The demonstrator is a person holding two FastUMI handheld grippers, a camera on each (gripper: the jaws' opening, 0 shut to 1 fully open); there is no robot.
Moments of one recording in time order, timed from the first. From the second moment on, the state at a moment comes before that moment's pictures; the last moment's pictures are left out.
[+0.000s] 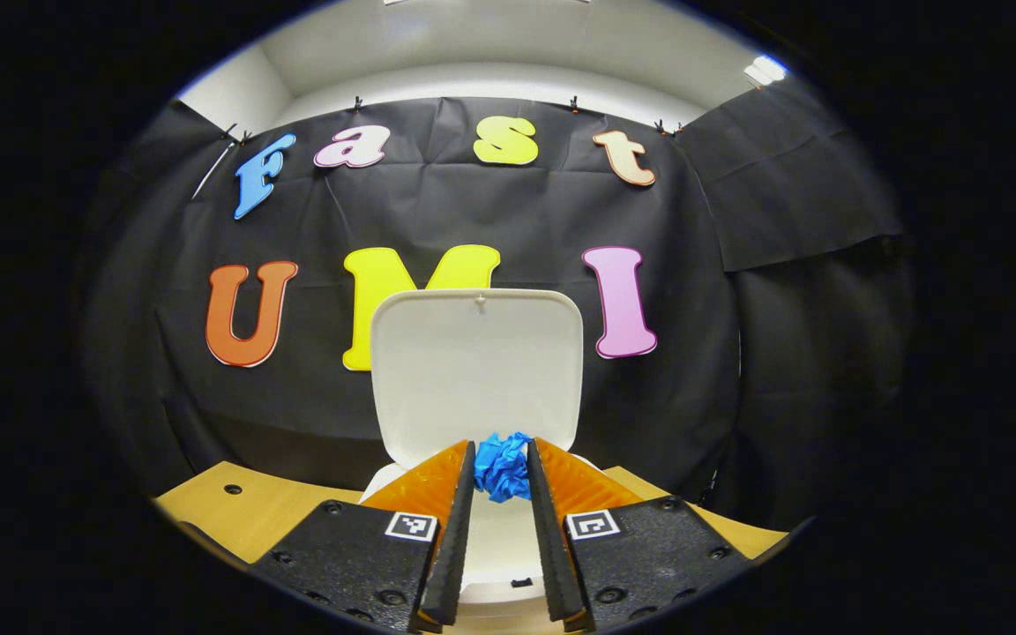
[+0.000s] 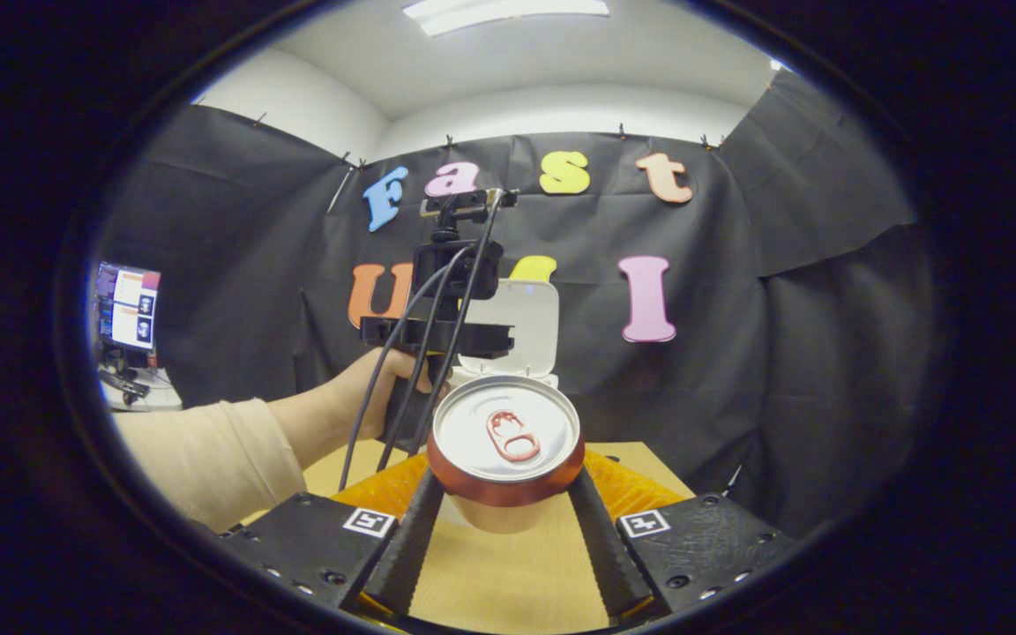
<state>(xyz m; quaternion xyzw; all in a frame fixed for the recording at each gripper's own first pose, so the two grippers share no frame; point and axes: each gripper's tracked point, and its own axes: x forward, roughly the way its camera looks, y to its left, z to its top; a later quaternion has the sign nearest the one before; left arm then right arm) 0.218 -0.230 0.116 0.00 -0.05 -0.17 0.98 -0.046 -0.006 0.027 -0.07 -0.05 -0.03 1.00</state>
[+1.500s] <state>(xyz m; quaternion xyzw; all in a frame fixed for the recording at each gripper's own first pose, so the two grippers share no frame) 0.156 -0.101 0.062 -0.01 -0.05 -0.17 0.98 -0.039 0.012 0.018 -0.08 -0.04 -0.02 1.00</state>
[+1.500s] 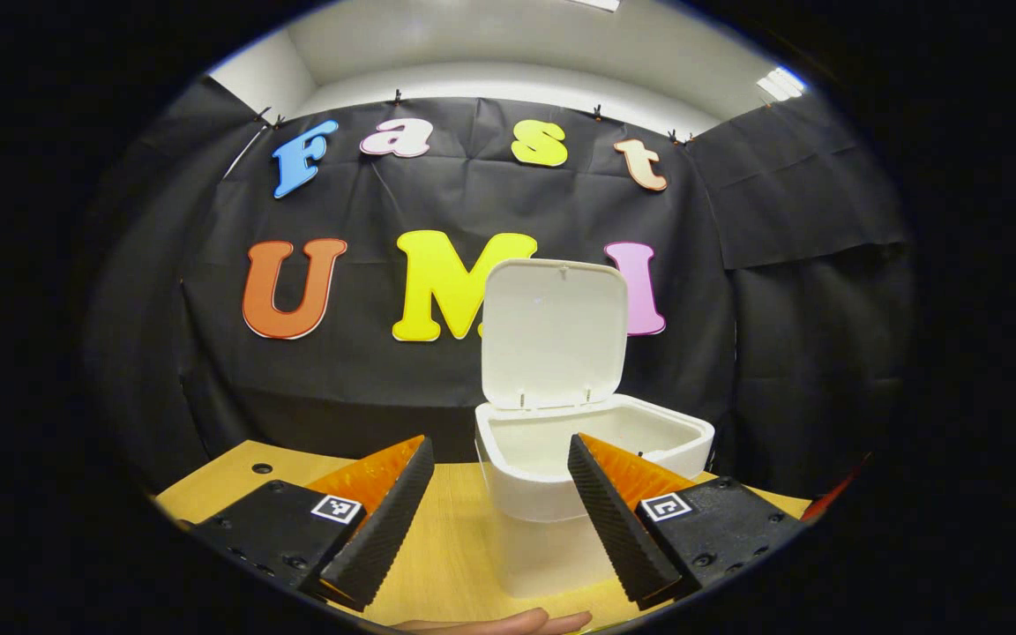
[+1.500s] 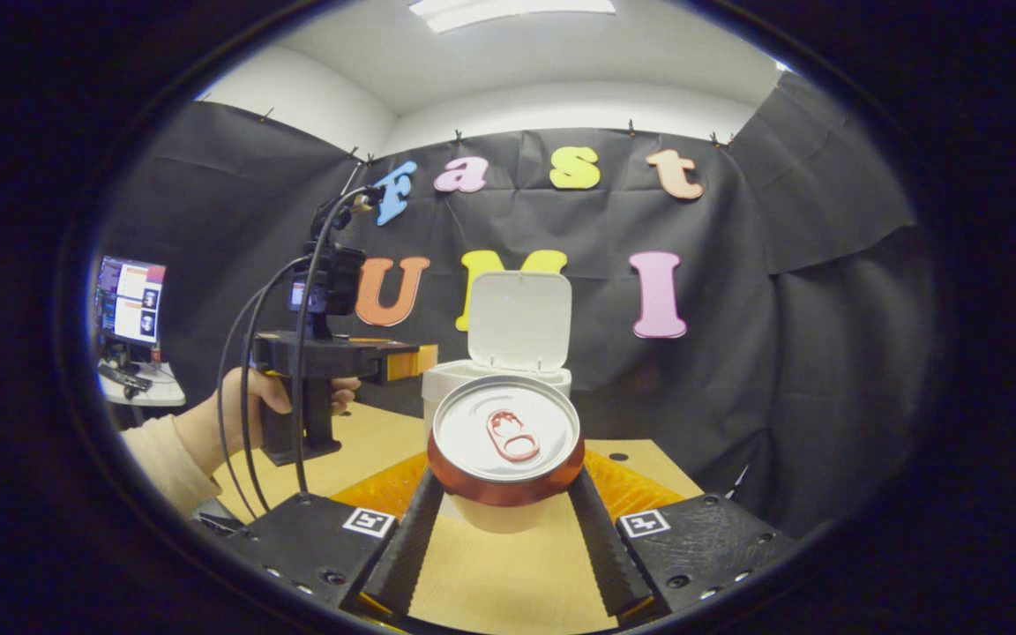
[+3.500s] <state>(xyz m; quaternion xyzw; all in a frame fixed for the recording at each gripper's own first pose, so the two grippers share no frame) 0.044 0.026 0.004 0.02 -0.02 -0.09 1.00 0.161 0.034 0.193 -0.11 0.05 -0.17 0.98</state>
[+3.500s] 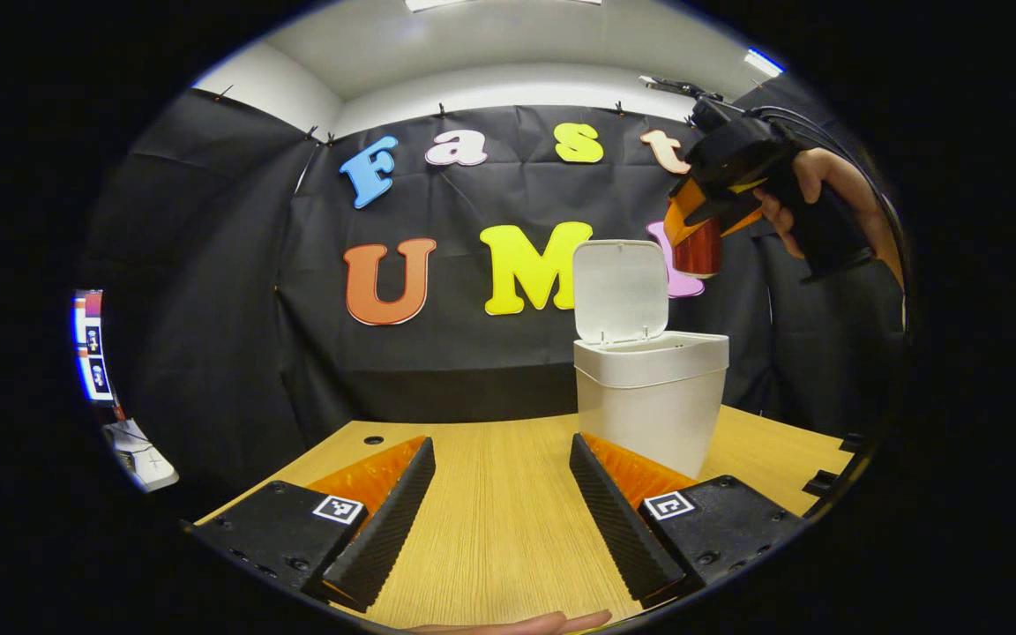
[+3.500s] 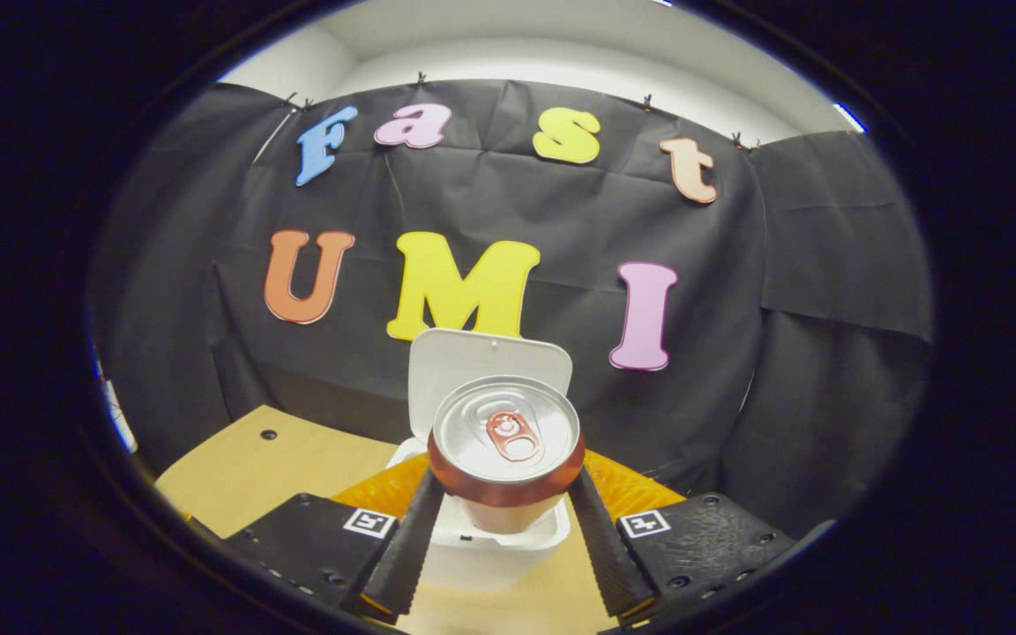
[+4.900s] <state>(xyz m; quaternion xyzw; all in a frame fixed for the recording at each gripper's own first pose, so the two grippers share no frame) 0.054 0.066 0.000 0.01 -0.01 -0.05 1.00 0.288 0.009 0.099 0.00 0.16 -0.16 0.97</state>
